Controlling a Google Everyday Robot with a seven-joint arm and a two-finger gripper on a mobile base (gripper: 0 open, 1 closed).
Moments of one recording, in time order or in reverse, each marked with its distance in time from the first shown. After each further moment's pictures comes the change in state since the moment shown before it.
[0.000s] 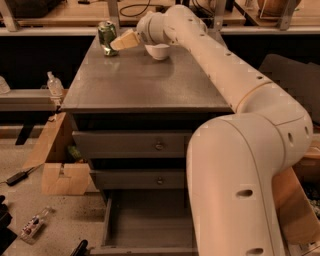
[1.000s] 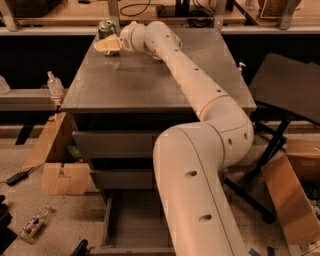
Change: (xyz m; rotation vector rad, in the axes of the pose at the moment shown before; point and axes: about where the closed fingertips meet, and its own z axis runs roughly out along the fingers) arm 0.007 0.021 0.089 -0.026 -0.098 0.147
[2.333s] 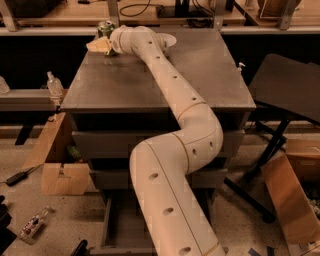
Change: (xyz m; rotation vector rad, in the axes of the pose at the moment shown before) arm 0.009 0.013 0.050 0.012 0.009 0.016
